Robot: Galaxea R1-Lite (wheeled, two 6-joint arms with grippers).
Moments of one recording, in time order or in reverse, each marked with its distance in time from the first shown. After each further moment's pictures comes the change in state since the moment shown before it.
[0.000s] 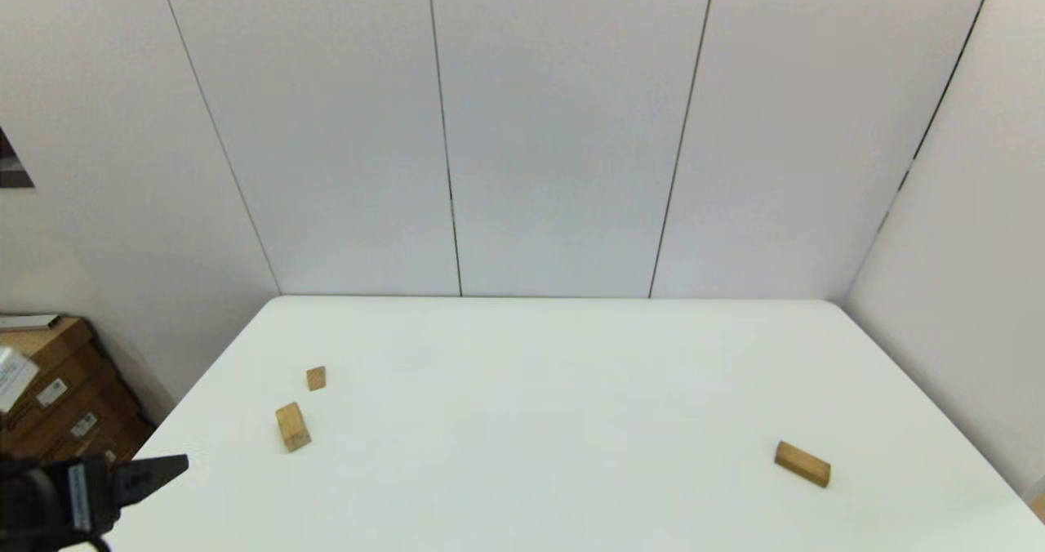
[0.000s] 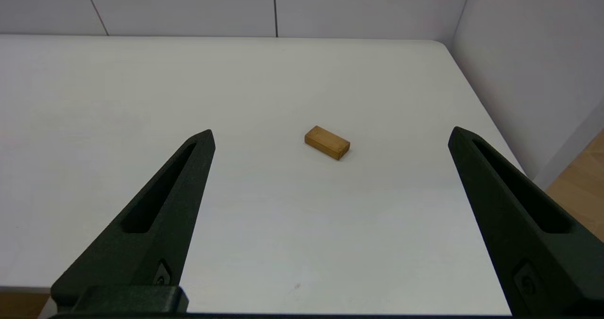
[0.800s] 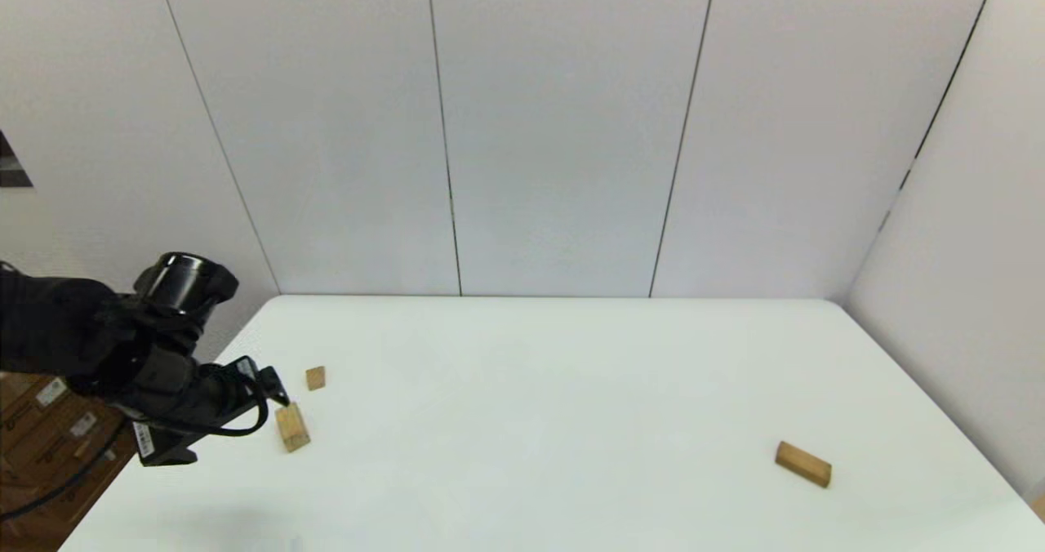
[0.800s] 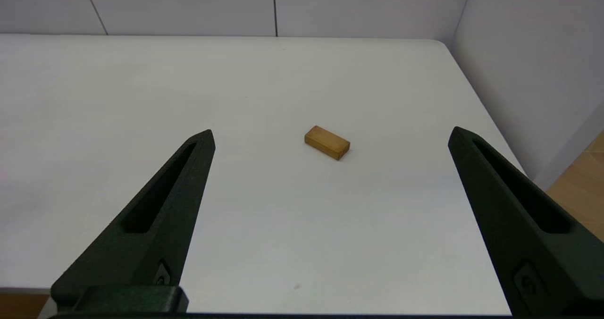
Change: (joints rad) left arm -0.042 0.735 -0.410 0.093 0.029 -0.403; right arm 0.000 0.000 0.000 0.000 0.000 0.000
